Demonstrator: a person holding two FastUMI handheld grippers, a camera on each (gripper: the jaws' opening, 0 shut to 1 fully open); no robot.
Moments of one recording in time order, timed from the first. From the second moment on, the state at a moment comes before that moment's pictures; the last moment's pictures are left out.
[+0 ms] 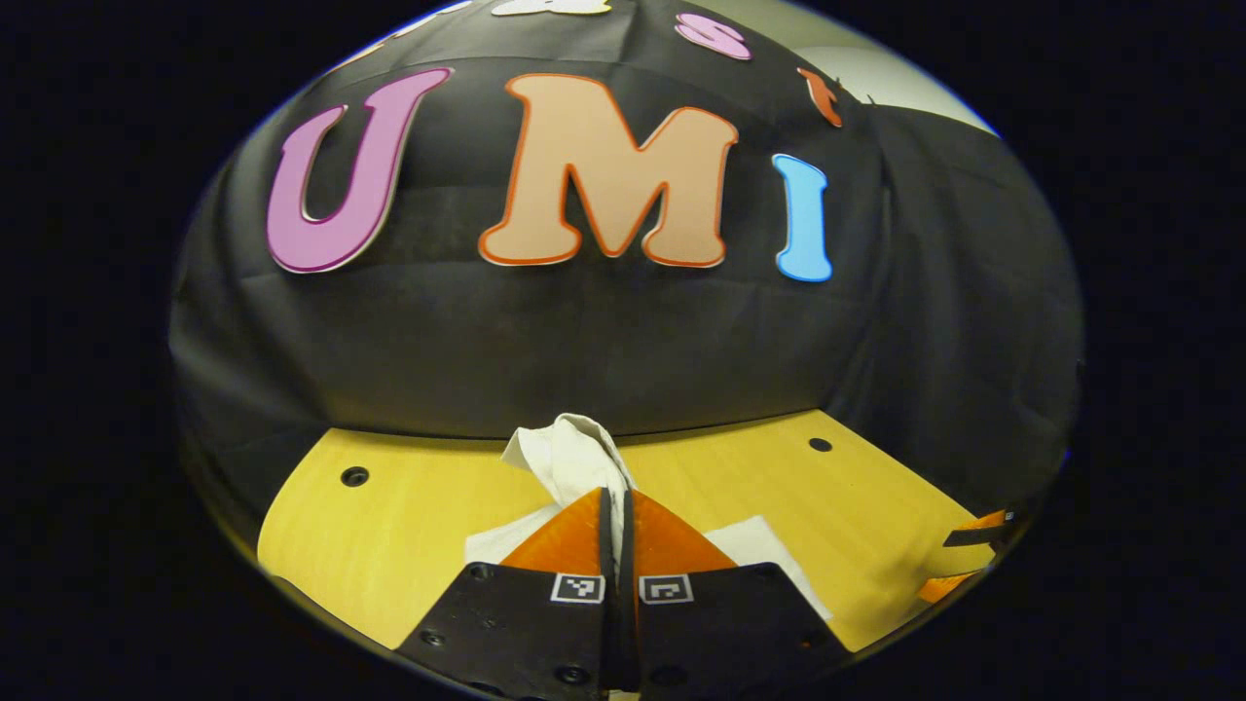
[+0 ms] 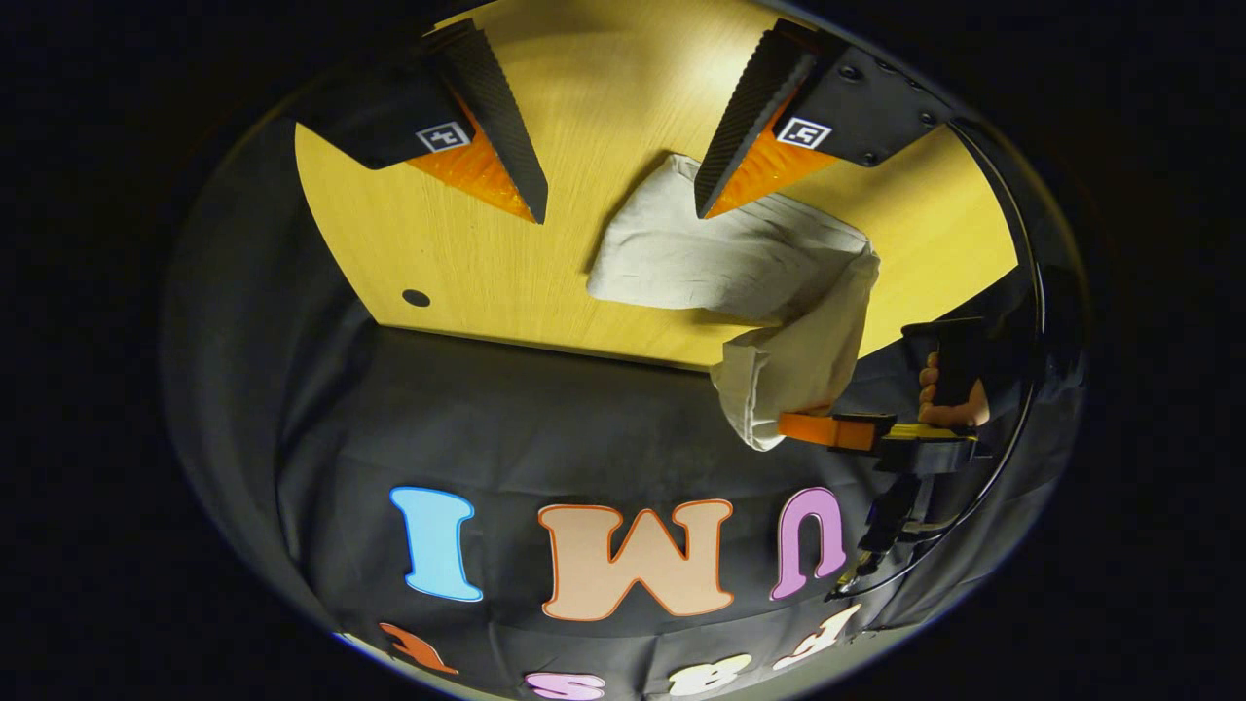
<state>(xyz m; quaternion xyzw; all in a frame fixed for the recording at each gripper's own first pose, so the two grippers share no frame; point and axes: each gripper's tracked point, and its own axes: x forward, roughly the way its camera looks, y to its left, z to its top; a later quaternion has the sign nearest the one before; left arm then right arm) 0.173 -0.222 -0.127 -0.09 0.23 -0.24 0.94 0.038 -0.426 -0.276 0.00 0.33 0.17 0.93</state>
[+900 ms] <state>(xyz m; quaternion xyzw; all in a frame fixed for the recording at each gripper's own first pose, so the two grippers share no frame) 0.053 -0.354 -0.200 -0.01 0.29 -0.33 0.90 0.035 -0.479 -0.264 0.03 0.31 0.17 0.93</state>
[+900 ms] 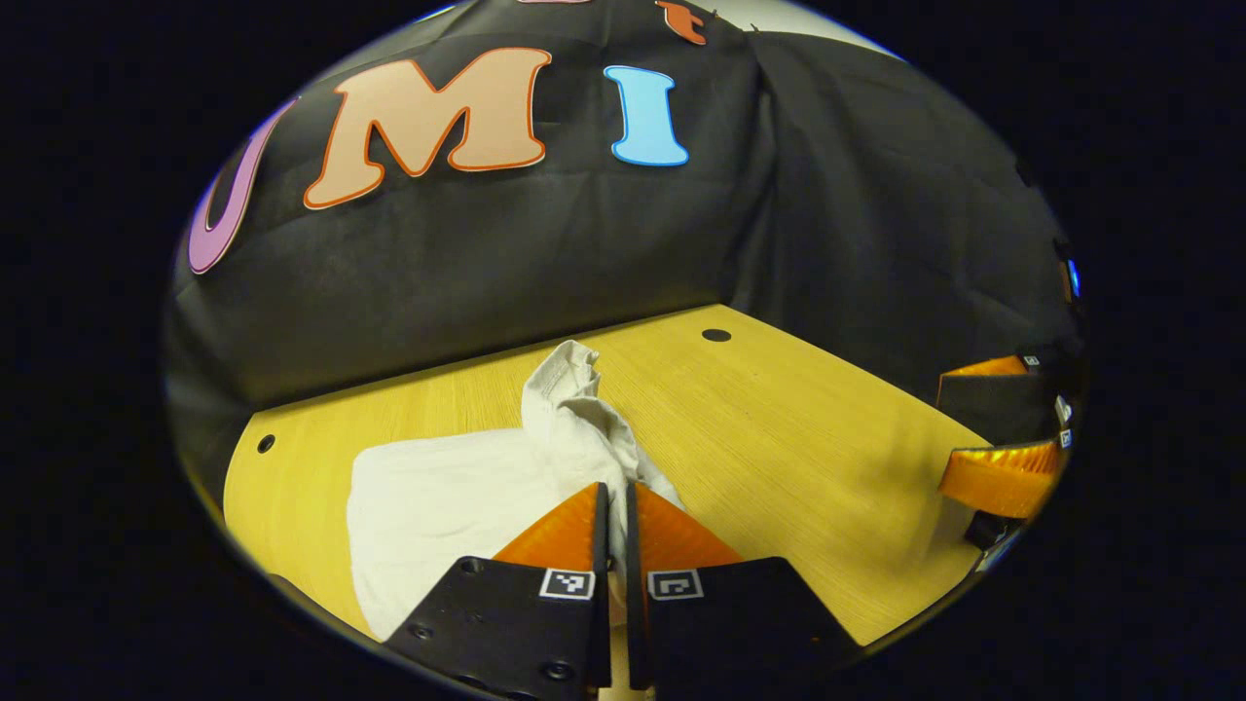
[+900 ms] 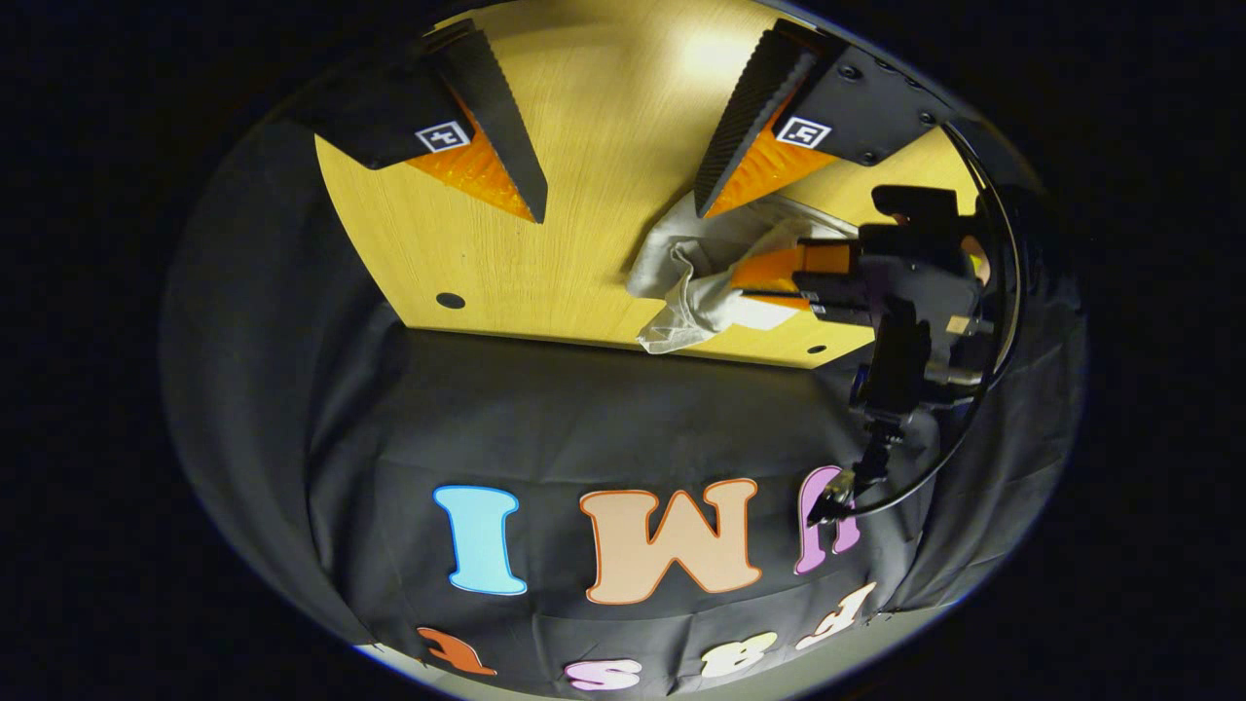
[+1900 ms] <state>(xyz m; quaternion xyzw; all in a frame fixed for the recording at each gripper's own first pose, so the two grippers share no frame) 0.085 -0.063 0.000 0.03 0.07 -0.04 1.00 0.114 -0.401 -0.077 0.06 0.09 0.11 0.99</state>
